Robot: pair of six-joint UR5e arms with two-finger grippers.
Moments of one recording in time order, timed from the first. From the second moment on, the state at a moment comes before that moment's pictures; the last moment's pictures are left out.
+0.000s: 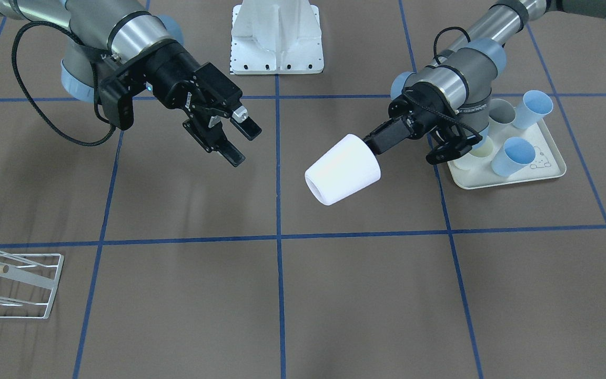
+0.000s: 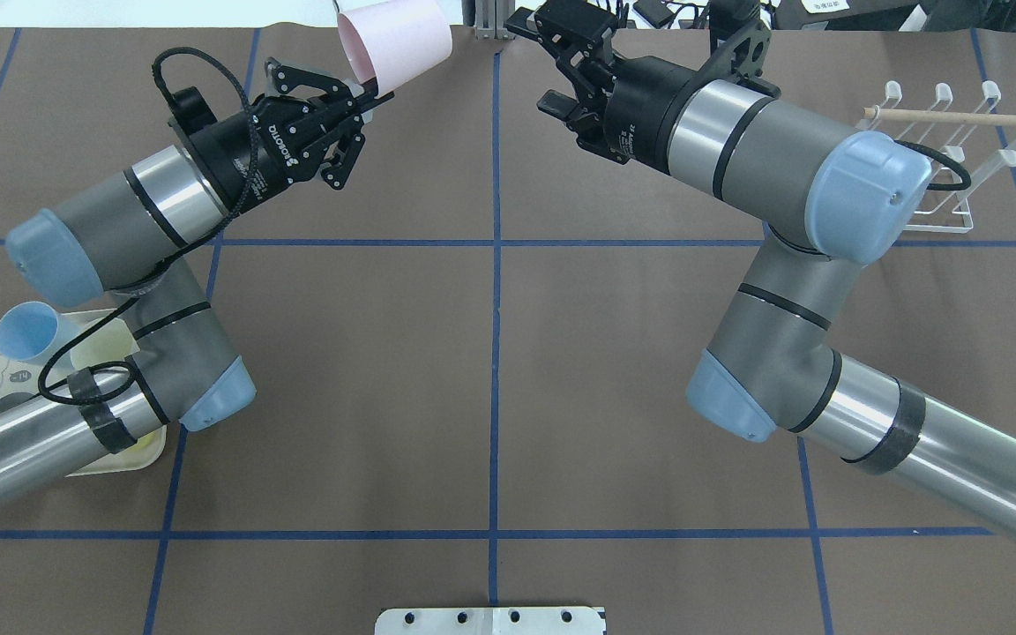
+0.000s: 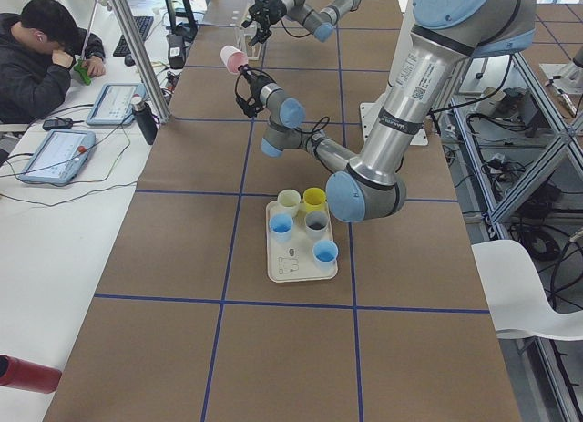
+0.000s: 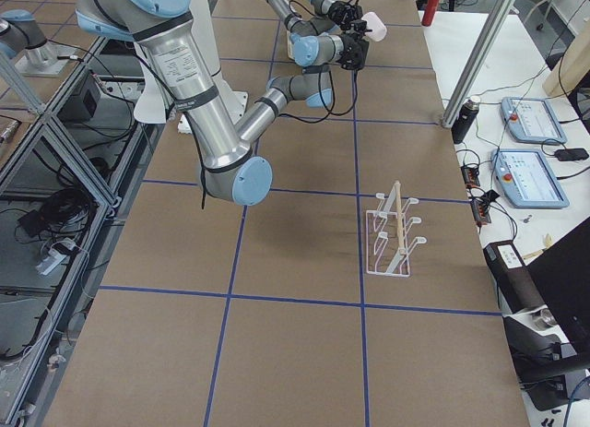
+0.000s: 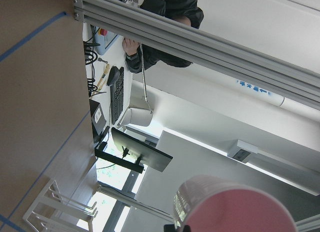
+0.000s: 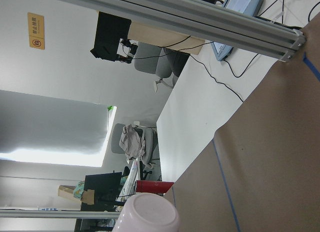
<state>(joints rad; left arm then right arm) -0.67 -2.12 -1.41 -3.37 -1.46 -2.43 0.67 -0.99 1.71 -0.45 1.48 1.92</state>
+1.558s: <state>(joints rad) -0.59 -2.23 -1.31 -3.50 -1.44 -2.43 0.64 -0.98 1.69 -0.39 1.43 2.08</state>
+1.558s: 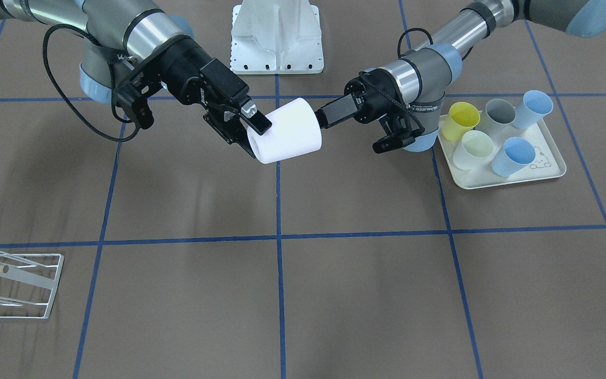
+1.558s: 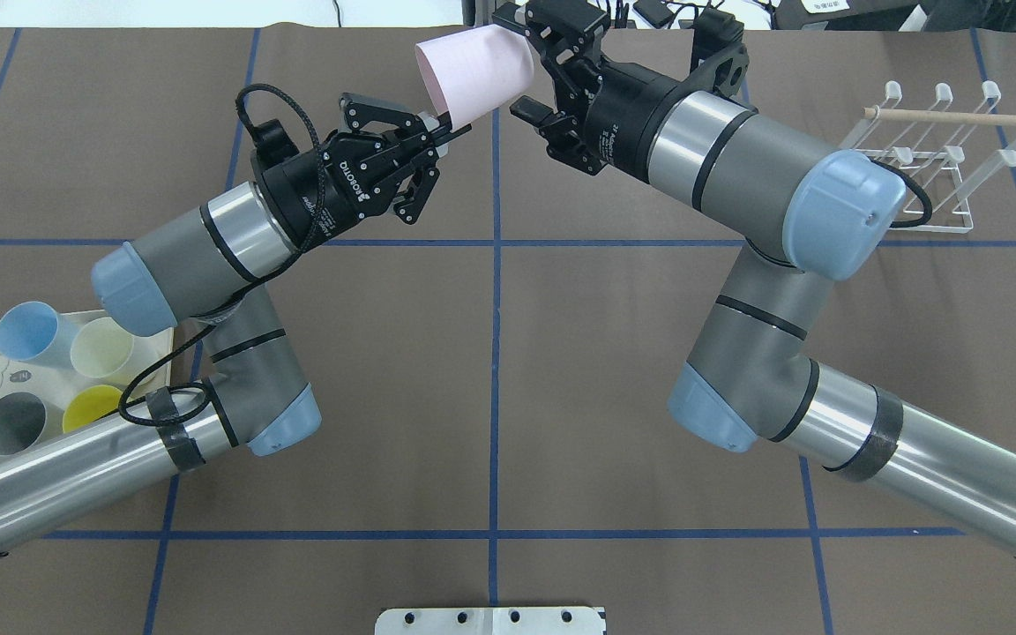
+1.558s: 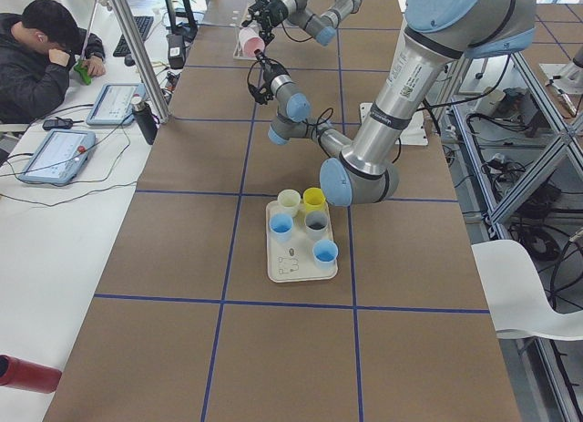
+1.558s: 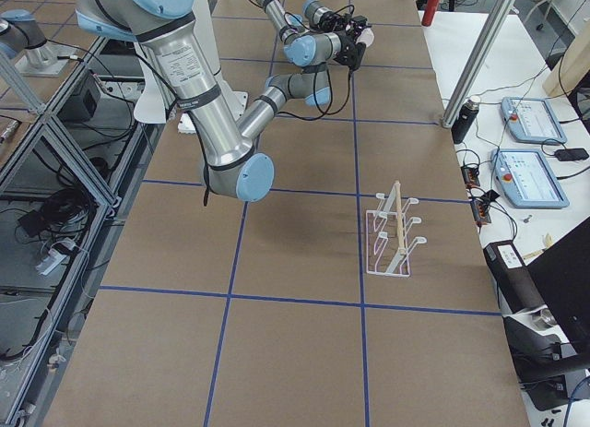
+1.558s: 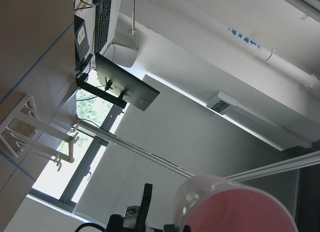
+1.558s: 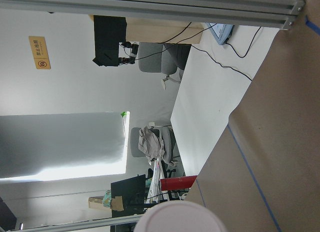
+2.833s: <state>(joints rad) -0.56 -2.25 -1.30 -3.50 -1.44 -2.43 0.64 -0.98 1.67 -0.39 1.43 2.08</state>
